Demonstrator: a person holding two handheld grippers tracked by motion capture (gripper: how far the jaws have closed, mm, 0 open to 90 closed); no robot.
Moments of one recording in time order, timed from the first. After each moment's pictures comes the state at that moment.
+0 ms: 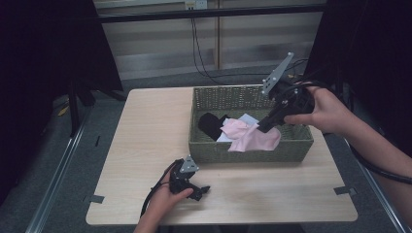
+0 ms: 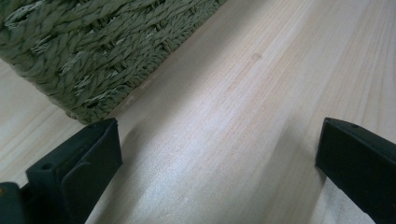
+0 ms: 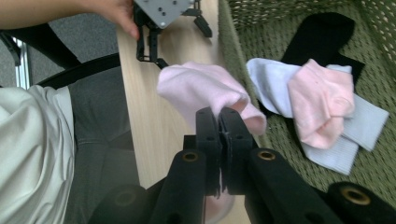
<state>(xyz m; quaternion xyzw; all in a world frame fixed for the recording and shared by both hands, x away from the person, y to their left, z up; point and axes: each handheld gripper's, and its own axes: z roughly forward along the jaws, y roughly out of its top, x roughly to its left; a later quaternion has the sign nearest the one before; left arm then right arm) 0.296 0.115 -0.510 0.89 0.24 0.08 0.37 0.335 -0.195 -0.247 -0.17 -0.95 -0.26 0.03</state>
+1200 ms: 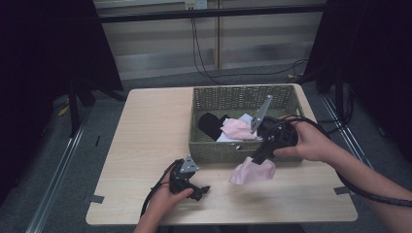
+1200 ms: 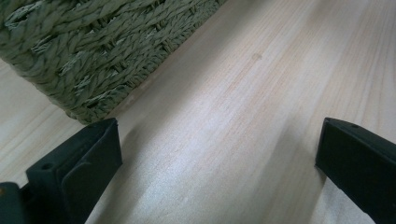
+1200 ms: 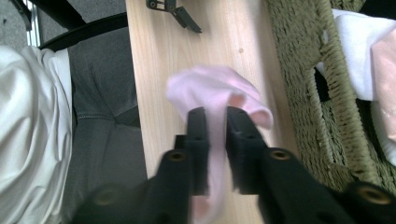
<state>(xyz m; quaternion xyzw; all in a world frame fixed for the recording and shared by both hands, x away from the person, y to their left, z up) 0.296 0.115 -0.510 0.89 0.24 0.08 0.37 0.315 -0.175 -0.328 -0.15 -0.96 -0.21 0.07</state>
